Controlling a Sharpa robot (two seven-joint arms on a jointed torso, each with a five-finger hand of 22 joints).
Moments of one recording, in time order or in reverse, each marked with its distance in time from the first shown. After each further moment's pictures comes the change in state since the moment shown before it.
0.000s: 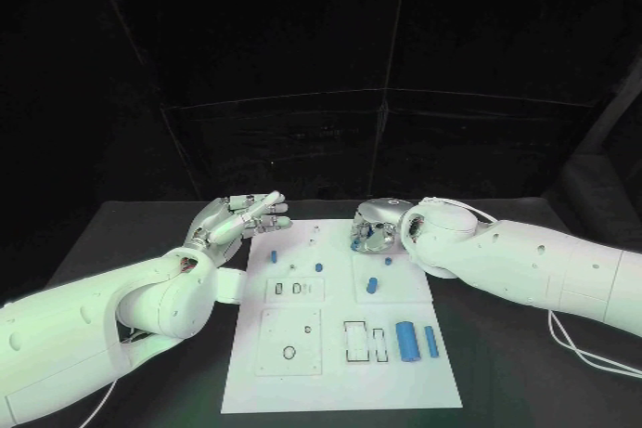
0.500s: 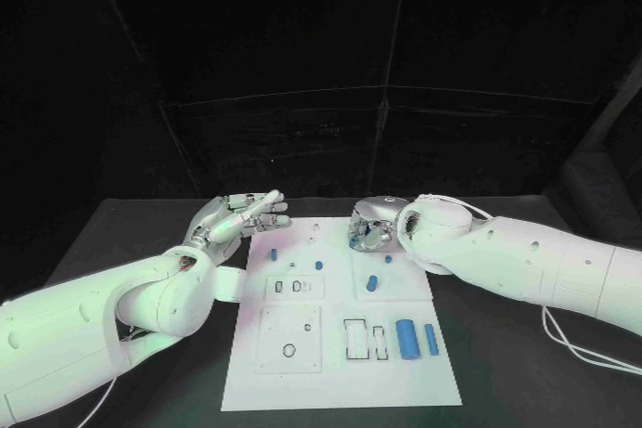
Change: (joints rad) left arm 0.000 0.000 0.000 -0.002 0.000 0.006 -0.007; left_hand 0.000 0.000 0.000 0.000 0.000 0.000 0.000 0.000 0.000 -0.004 0.004 0.000 0.000 0.000 0.000 0.000 0.000 0.000 0.000 0.000 0.000 -0.001; right arm 0.002 0.018 0.001 -0.018 -0.001 0.014 -0.002; right_hand 0.000 0.000 0.020 0.010 0.000 0.014 -0.004 -0.001 0.000 0.013 -0.005 0.008 0.000 0.000 0.000 0.042 0.036 0.000 -0.007 0.000 0.020 0.014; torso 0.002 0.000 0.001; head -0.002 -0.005
